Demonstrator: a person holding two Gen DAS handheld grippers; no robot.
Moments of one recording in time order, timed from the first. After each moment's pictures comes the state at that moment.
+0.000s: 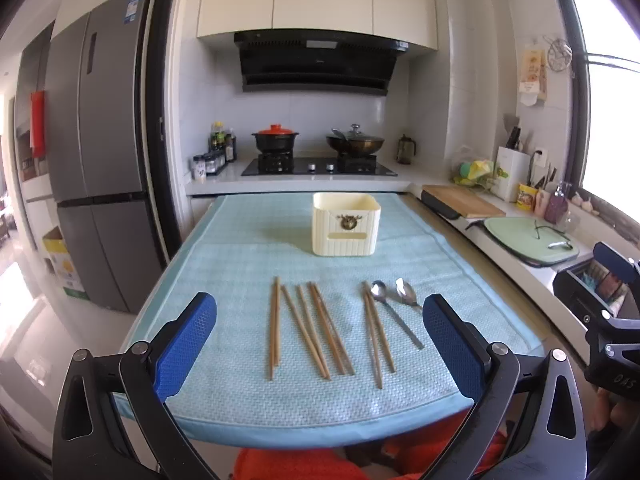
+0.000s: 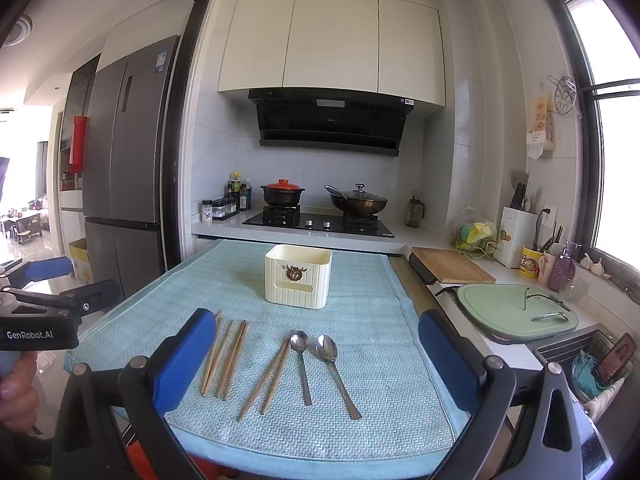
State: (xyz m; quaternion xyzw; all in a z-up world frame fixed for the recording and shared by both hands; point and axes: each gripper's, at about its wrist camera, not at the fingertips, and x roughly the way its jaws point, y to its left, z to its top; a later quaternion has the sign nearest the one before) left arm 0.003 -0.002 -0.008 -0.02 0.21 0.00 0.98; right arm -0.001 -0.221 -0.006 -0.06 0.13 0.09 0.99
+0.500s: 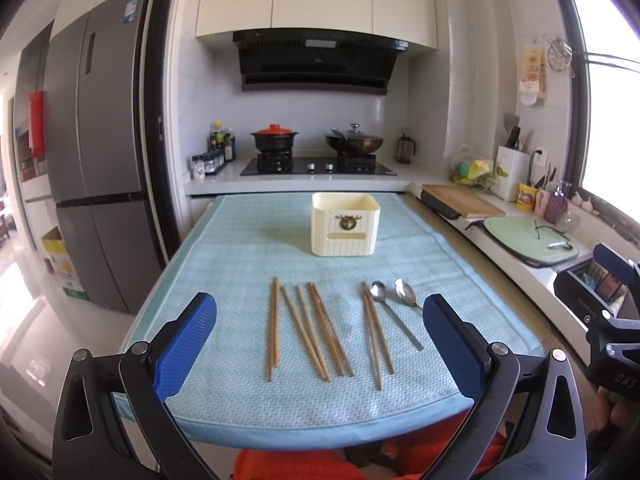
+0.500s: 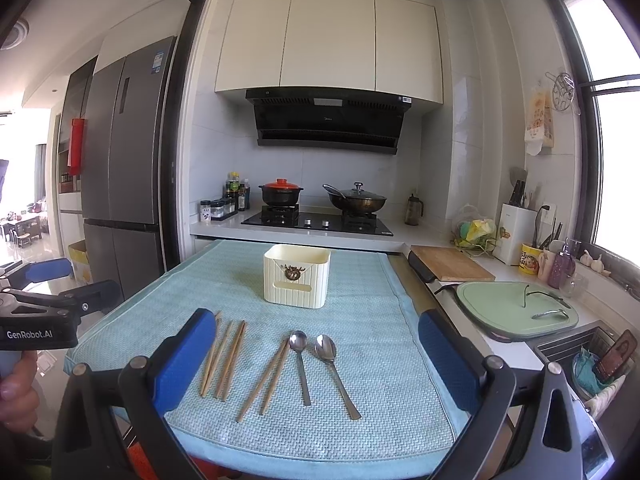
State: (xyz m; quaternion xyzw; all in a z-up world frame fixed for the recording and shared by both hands) left arm 0.005 -0.001 -0.008 -0.02 0.21 0.00 0.98; right arm 0.002 -0.227 -0.011 -0.06 0.13 0.09 0.99
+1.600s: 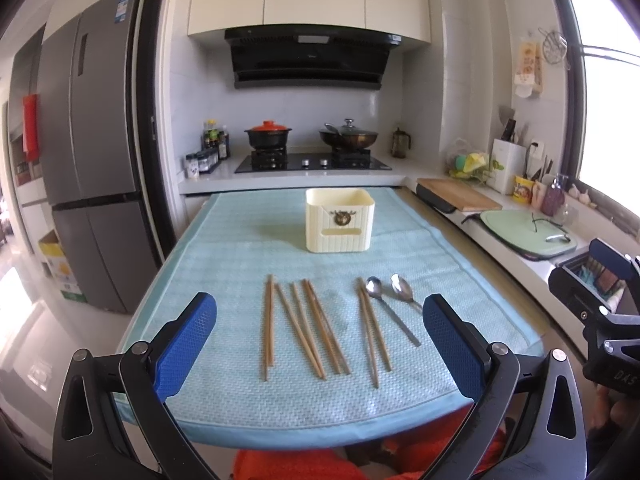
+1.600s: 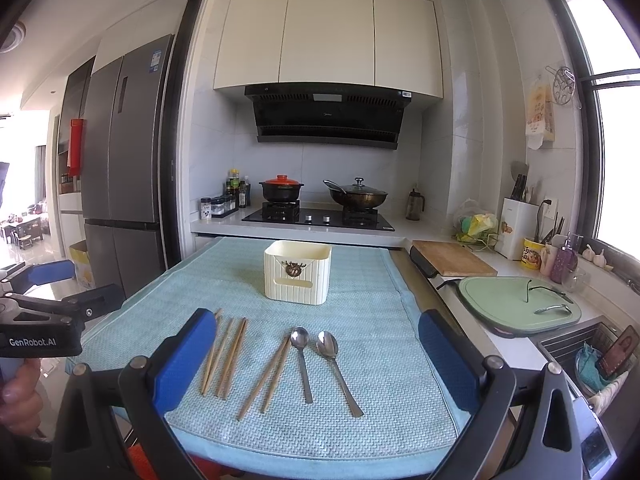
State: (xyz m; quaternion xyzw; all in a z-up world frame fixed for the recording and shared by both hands) left arm 0.009 -0.008 -0.011 -0.01 0.22 -0.01 0.97; right arm 0.005 -0.226 -0.010 -0.05 0.14 0.09 0.99
